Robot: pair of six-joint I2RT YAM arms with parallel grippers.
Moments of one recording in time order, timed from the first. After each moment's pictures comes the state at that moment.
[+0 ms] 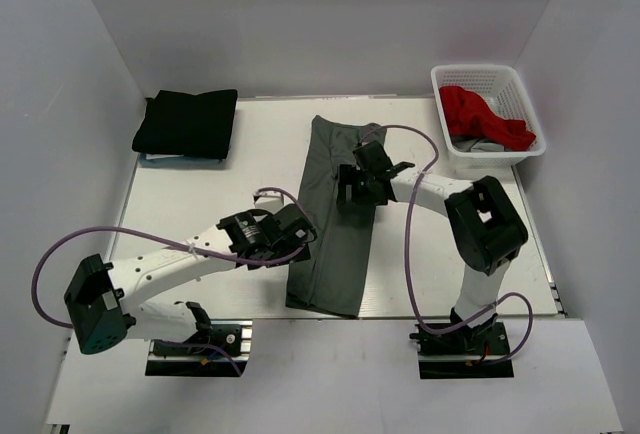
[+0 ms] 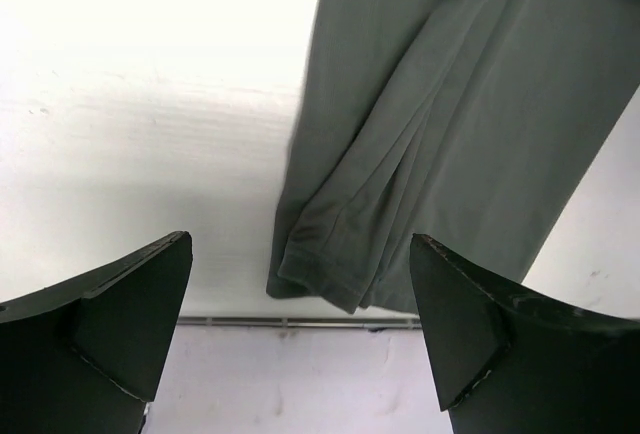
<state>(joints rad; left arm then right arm) -1.01 1.25 0.94 -0.90 -0.38 -1.09 0.59 1.82 1.15 -0.28 -0.01 0.46</state>
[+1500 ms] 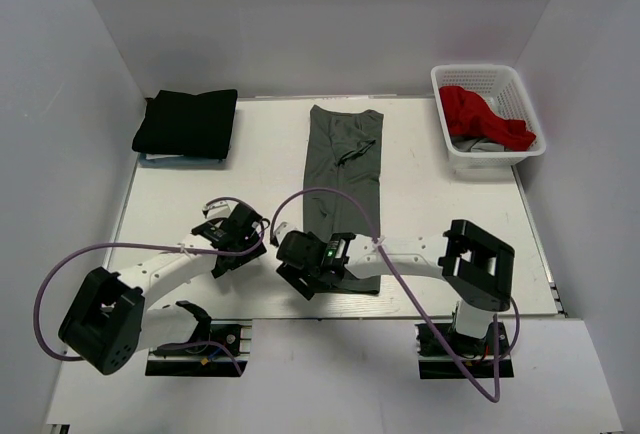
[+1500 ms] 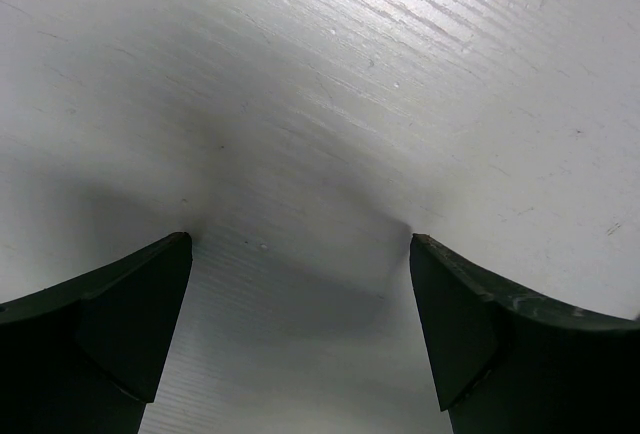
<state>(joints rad) -0.57 1.19 0.54 -0.60 -0.38 -0.99 1.30 1.73 1.13 -0.51 0.22 0.26</state>
